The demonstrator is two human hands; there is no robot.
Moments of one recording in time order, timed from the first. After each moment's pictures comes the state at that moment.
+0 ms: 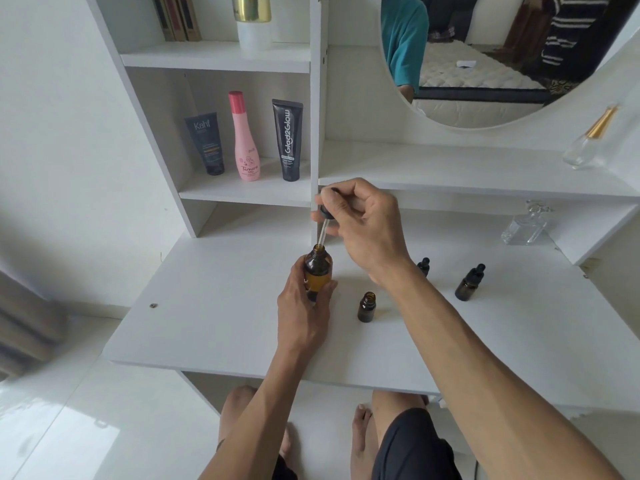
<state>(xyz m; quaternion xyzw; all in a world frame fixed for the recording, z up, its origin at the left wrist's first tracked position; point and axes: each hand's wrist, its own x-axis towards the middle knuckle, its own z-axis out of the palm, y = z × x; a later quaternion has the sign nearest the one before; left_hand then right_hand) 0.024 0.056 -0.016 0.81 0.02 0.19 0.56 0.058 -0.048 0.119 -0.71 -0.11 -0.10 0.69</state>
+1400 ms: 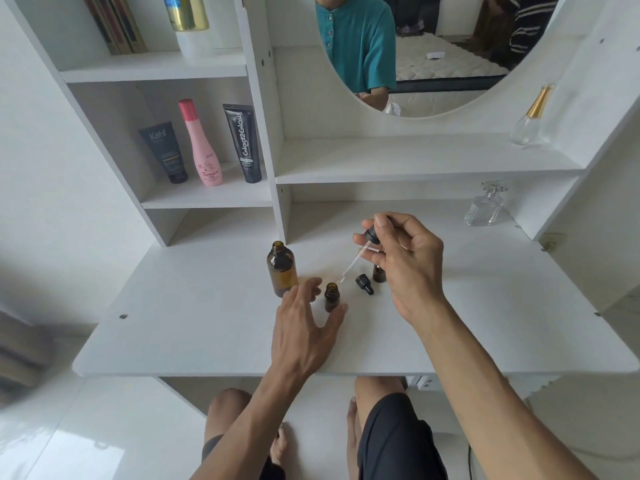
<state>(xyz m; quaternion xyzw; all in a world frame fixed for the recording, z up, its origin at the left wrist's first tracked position) -0.013 0.013 -0.013 0.89 -0.03 0.15 0.42 0.015 -0.138 0.081 -0.59 0.05 -0.16 0.79</state>
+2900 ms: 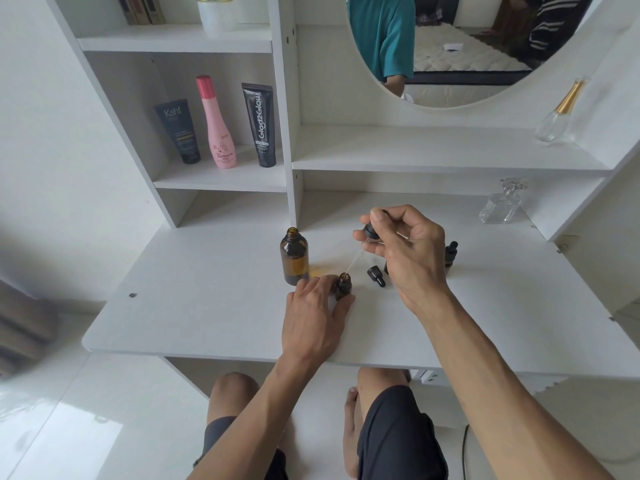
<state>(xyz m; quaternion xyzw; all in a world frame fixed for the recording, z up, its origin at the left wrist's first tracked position) -0.006 0.013 -0.021 0.92 -0.06 0.16 0.36 0.020 -0.124 0.080 -0.66 0.02 -0.15 0.74</state>
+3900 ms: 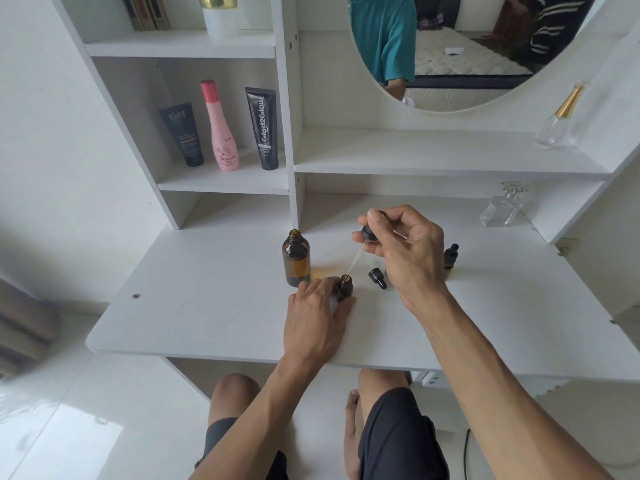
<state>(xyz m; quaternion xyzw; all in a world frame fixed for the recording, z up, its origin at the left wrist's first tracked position) -0.006 0.013 -0.021 0.92 -0.06 0.15 0.35 0.017 -0.121 0.086 -0.67 0.00 -0.16 0.72</state>
